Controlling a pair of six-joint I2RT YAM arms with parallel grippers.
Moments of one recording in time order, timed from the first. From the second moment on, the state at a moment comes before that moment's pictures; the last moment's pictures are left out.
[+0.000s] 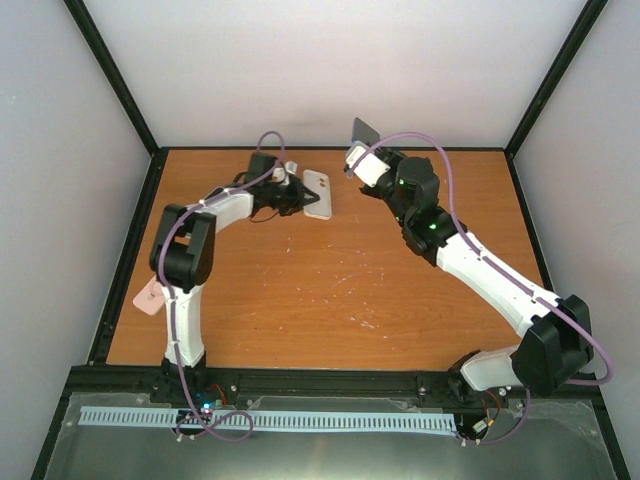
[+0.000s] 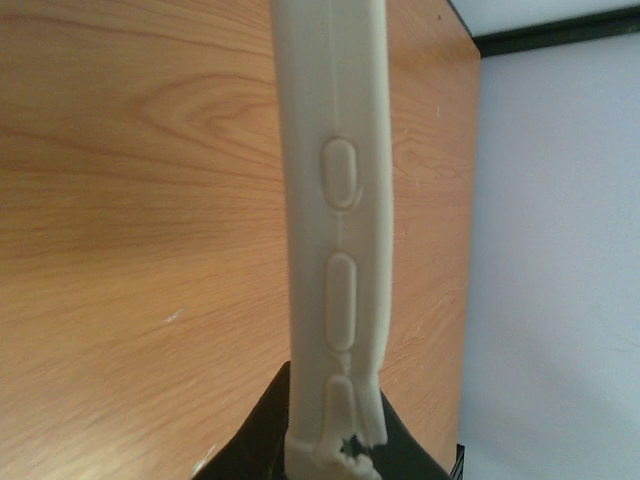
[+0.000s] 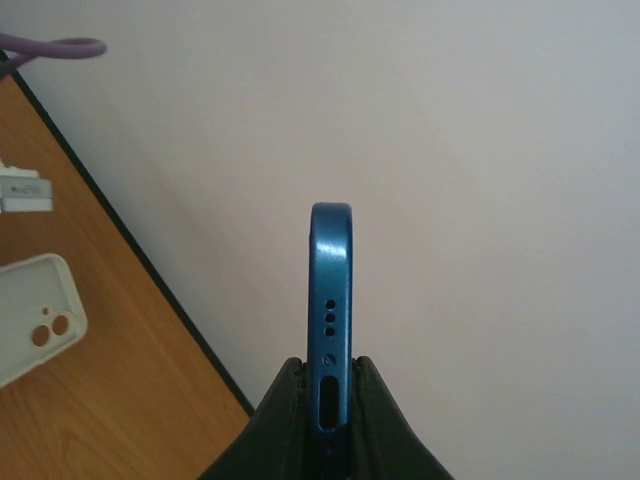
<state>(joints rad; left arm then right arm) -0.32 2.10 1.48 -0.11 0.73 -0.81 0.58 1.36 1.15 0.17 0.21 -0.88</state>
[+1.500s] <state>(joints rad) -0.61 2.59 2.02 0.03 0.43 -0.92 0.35 1.26 1.08 -0.02 0.19 -0.77</state>
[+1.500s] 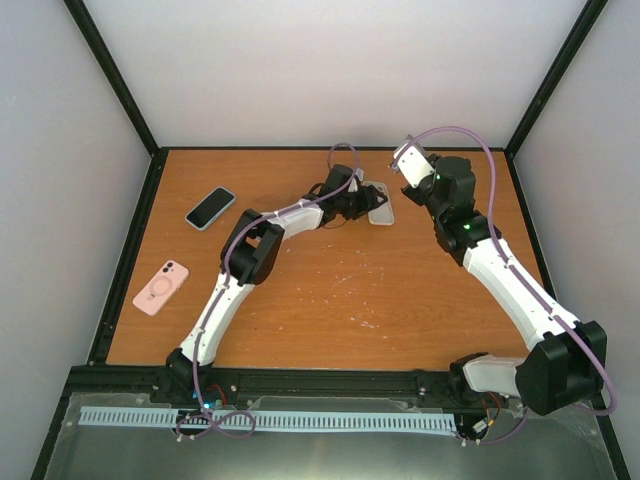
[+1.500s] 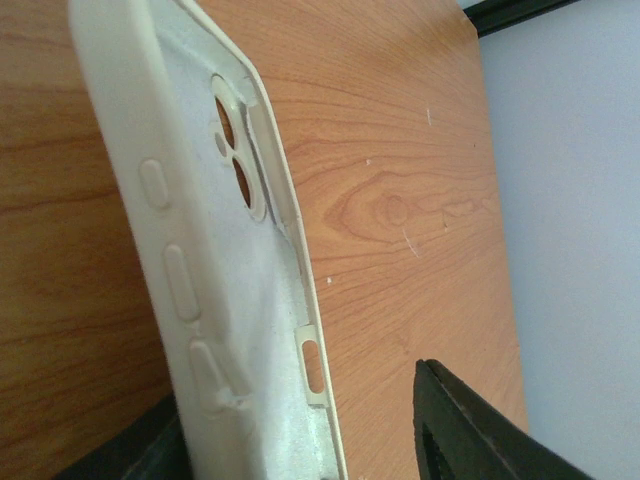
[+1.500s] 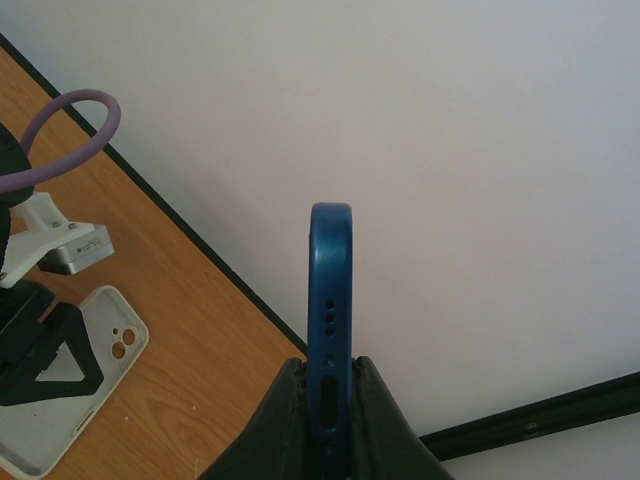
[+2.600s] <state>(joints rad) -0.21 1.98 1.55 0.19 0.94 -0.87 0.54 1.34 0.76 0.59 0.14 -1.36</state>
